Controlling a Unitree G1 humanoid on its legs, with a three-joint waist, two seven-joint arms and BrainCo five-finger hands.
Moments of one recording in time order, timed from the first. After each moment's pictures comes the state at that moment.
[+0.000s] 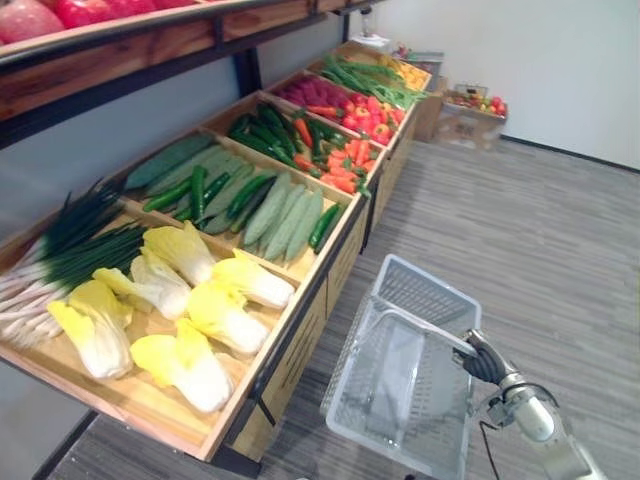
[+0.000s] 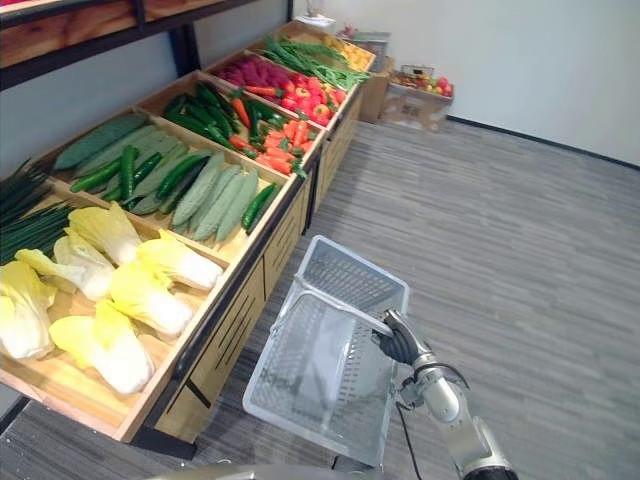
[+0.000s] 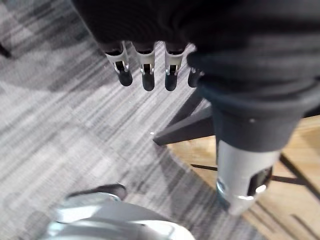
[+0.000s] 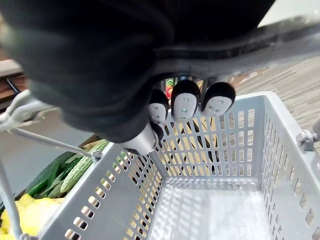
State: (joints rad) left arm 0.27 0.11 0.19 0.94 -0.15 0.02 0.27; right arm 0.14 -0.38 0.00 0.30 -0.51 -0.39 -0.01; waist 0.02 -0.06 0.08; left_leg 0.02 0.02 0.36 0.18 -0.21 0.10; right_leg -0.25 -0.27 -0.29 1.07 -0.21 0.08
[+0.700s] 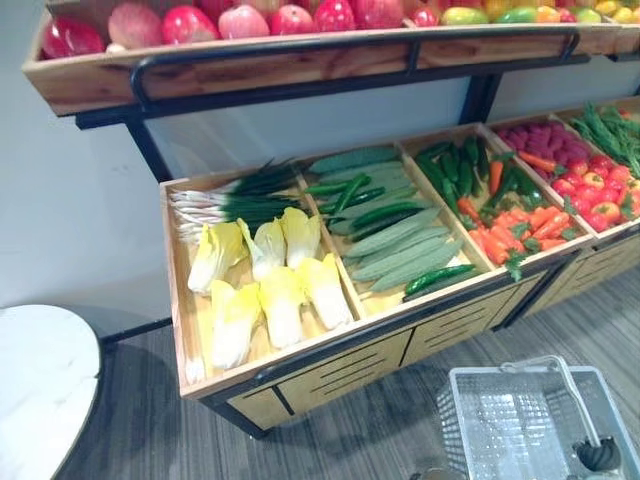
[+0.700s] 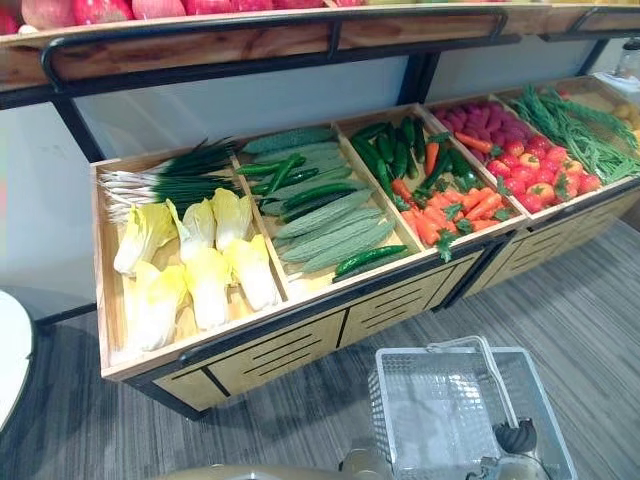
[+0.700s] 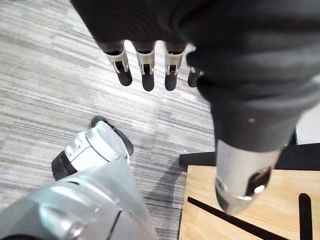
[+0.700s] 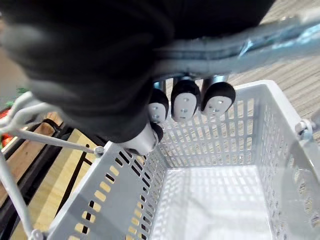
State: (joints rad) left arm 0.26 0.03 0.40 1.00 -0.22 0.03 0.28; right arm 0.16 -0.30 -0.54 0.84 -0.34 -0.13 -0.18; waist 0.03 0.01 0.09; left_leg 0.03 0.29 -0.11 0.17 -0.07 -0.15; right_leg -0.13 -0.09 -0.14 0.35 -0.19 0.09
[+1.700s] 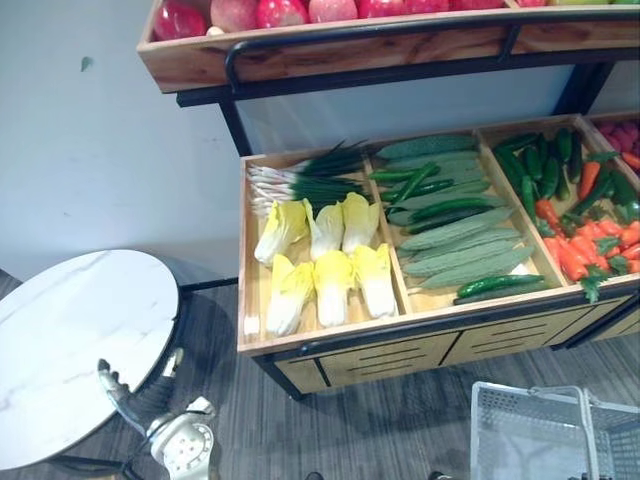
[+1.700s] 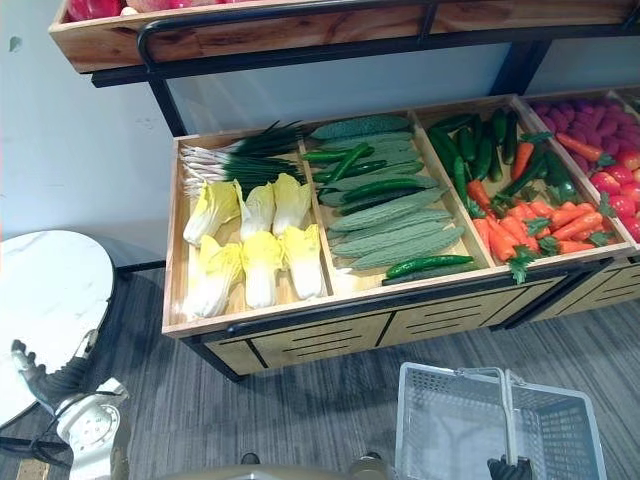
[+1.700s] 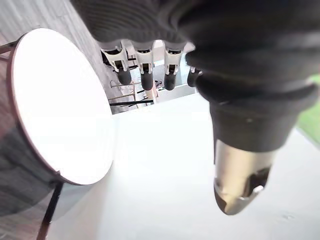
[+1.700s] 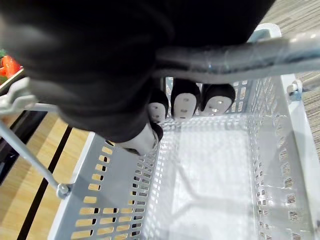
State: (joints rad) left arm 0.18 0.09 0.36 0.30 -0.02 -0.39 0.72; right arm 0.22 -0.23 -0.54 0.95 -0.31 -0.20 -0.28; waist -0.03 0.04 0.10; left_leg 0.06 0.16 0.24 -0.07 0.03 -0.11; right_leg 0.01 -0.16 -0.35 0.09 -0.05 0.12
